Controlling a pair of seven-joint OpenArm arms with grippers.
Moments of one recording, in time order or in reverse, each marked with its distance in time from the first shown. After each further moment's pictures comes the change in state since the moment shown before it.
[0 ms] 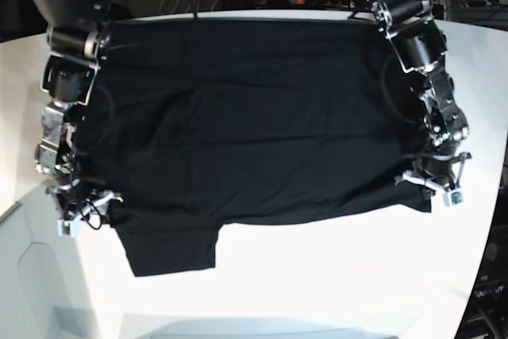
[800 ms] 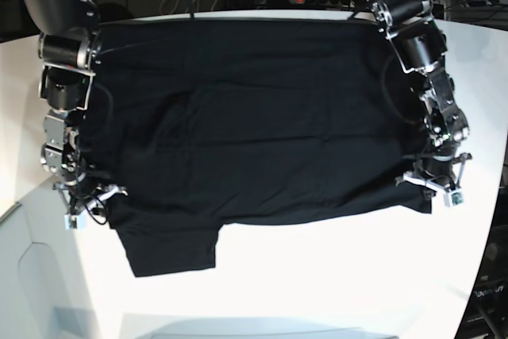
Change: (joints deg) left arm -0.1 0.0 -0.2 0.0 0.2 0.0 -0.2; right arm 2.4 2.0 -6.3 -11.4 0.6 -0.2 7.7
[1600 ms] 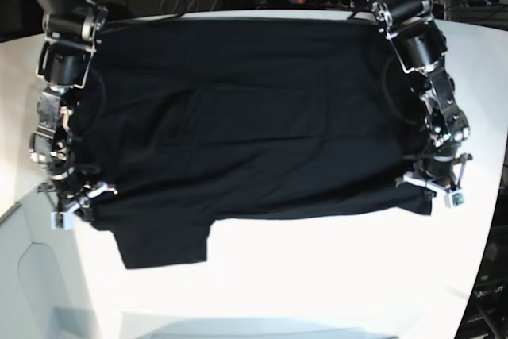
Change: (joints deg) left arm 0.0 0.0 0.0 0.5 -0.3 0.0 0.2; right arm -9.2 -0.4 4.5 22.2 -0.2 0.2 -2.8
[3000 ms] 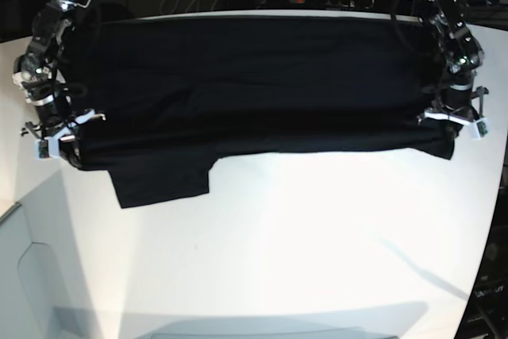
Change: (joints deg) left arm 24.6 0.7 -9.9 20.1 -13.7 -0.5 0.4; right arm -25.1 -5.0 15.1 28.0 -0.4 14.5 0.6
